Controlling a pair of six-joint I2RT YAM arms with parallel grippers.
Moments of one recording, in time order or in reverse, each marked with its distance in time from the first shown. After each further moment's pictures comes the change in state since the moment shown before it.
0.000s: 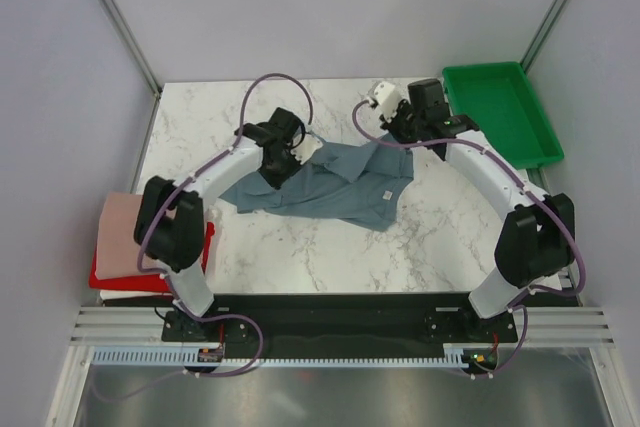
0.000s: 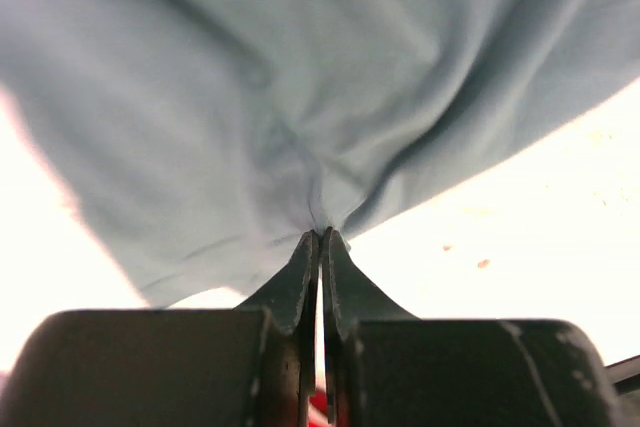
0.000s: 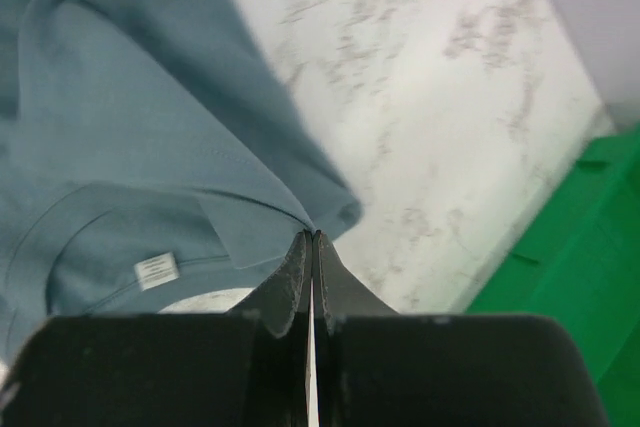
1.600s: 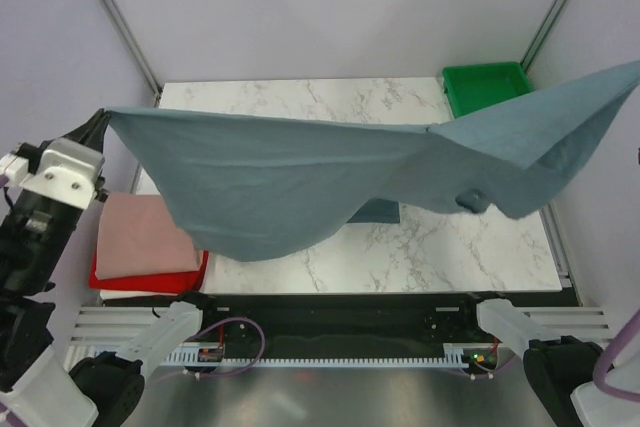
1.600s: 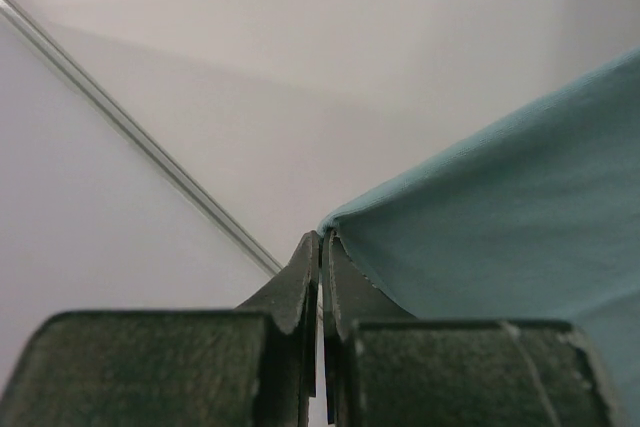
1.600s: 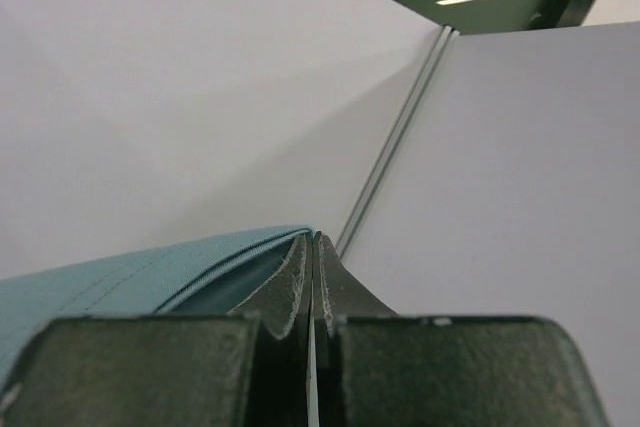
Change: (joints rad) left arm 0.226 -0.954 0.663 -0.091 0.073 0.236; right arm -0.278 -0.575 1.041 -0.349 0.155 0.143
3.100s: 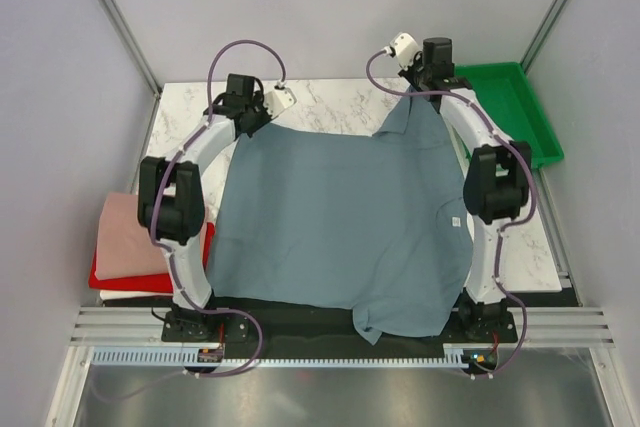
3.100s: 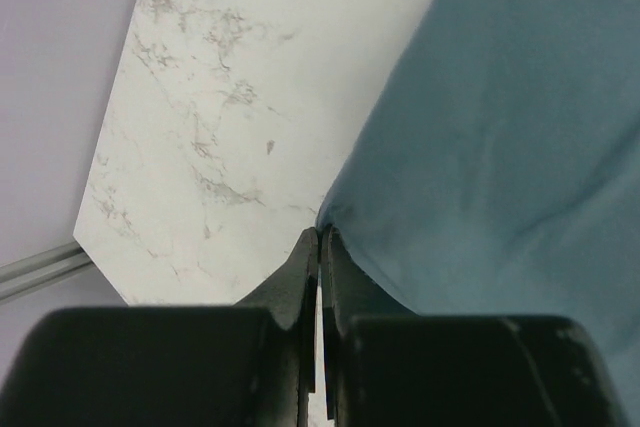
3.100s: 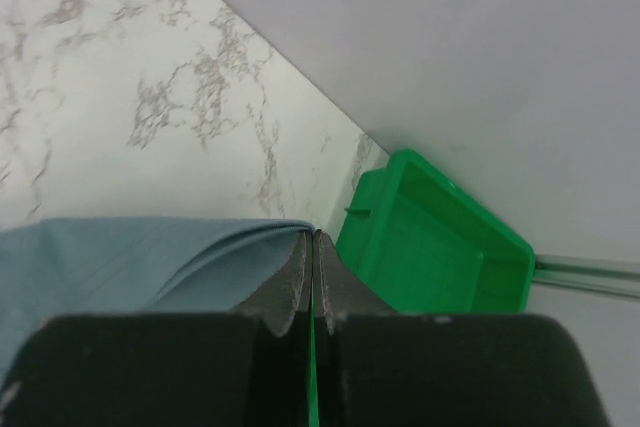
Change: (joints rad) left arm 0.059 1.006 -0.557 0.559 0.007 0.258; right arm 0.064 1.024 -0.539 0.556 -0.010 -0.245
